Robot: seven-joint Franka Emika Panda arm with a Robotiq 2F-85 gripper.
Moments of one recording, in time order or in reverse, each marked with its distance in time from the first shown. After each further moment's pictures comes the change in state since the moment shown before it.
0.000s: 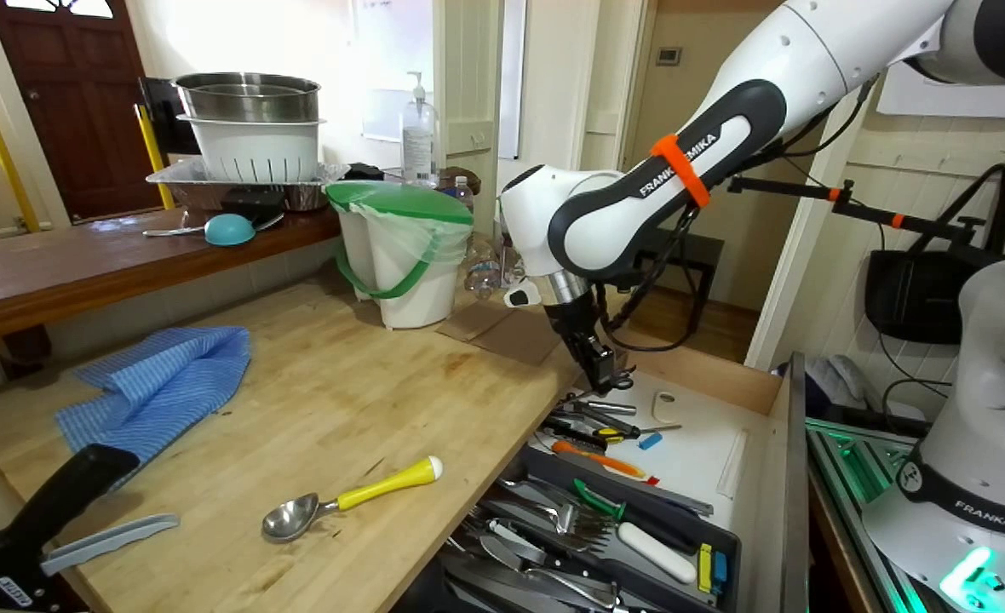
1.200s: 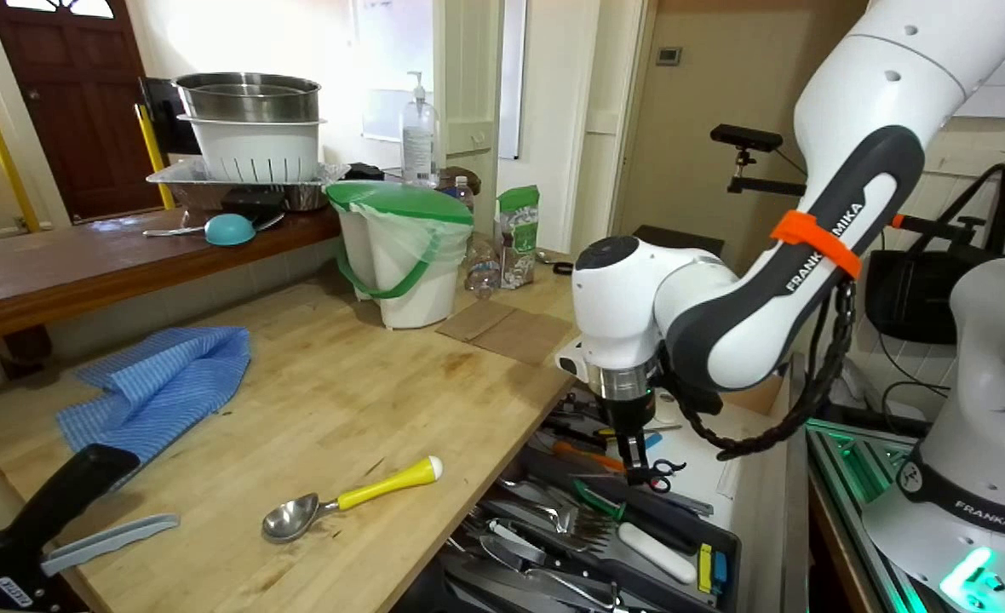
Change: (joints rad) arm 0.118 -0.144 0.110 -0.431 -0.038 0.459 0.704
